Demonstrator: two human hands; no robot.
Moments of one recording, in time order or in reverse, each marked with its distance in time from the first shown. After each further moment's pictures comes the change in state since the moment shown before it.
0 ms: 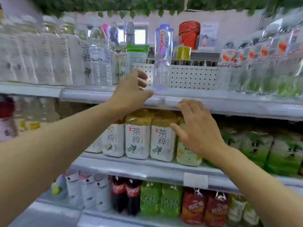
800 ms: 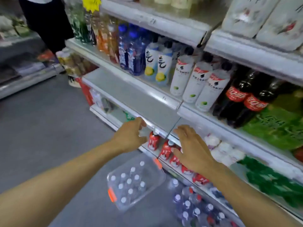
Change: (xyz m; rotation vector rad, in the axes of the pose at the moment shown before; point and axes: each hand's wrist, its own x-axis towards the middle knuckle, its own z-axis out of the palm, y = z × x) left_hand -0.379 -0.344 -0.112 0.293 -0.428 -0.850; right_hand -0.222 -0.324 0.239 0.524 -0.851 -0.190
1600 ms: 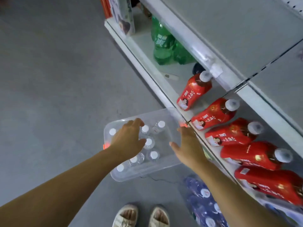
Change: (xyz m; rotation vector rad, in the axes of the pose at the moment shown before) left_hand 0.118 -0.289 0.332 -0.011 0.012 -0.423; right_hand 0.052 0.114 0.463 0.234 -0.428 0.177
